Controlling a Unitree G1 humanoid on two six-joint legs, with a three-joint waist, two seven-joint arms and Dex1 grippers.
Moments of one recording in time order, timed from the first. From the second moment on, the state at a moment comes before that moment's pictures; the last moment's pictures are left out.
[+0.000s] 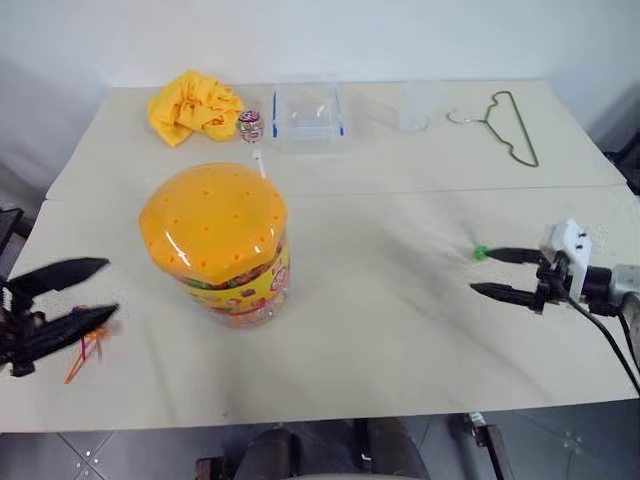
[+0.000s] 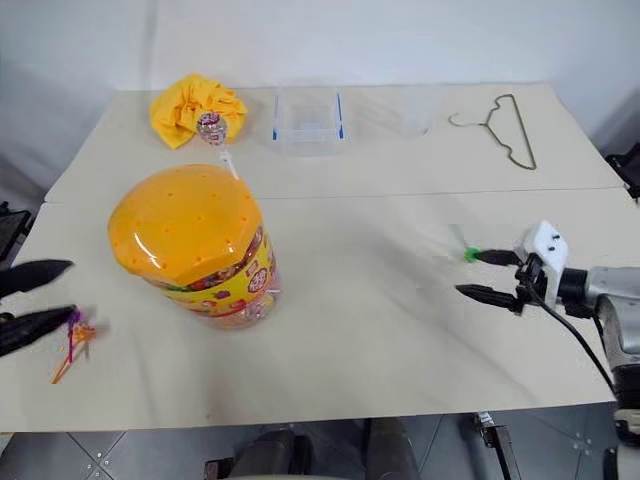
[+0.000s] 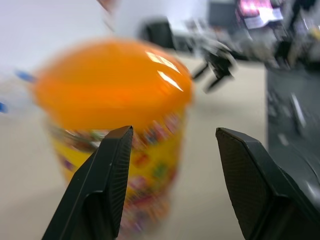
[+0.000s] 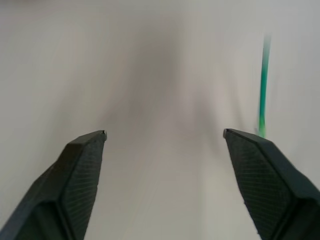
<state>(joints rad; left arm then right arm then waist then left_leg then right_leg) 0.18 0.84 0.94 -0.28 -1.04 0.48 -1.25 -0.42 -0.89 -0.20 0.25 0.48 0.19 1.35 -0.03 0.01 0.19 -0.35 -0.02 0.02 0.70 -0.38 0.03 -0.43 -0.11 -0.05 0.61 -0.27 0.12</state>
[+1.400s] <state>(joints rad) 0.12 0.73 0.85 -0.33 -1.10 0.45 -1.14 -1.08 -0.31 -0.10 0.13 0.71 0.52 1.04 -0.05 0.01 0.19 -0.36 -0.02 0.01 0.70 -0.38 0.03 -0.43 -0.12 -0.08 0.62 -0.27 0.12</state>
